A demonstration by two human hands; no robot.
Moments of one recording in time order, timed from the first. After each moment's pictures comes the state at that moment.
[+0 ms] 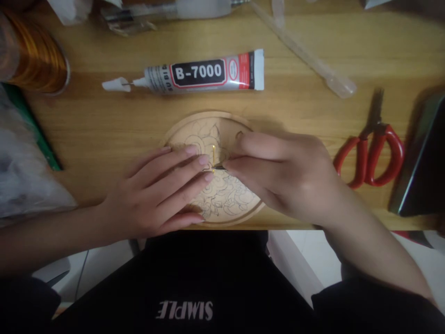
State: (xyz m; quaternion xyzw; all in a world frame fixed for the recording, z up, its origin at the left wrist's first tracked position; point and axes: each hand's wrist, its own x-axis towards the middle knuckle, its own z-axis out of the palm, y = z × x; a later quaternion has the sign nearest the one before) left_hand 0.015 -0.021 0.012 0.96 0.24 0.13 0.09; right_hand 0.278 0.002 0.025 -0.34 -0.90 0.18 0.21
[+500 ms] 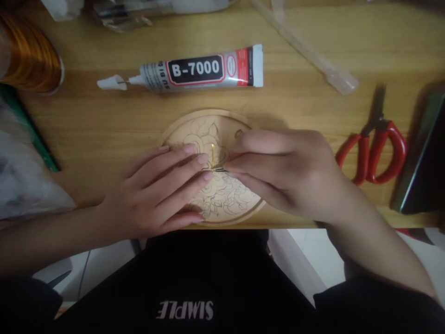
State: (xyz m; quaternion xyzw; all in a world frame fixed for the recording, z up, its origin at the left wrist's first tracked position) left_hand 0.016 -0.021 0.010 0.96 0.24 0.13 0.09; right_hand 0.282 0.003 0.025 -0.34 -0.89 0.22 0.22
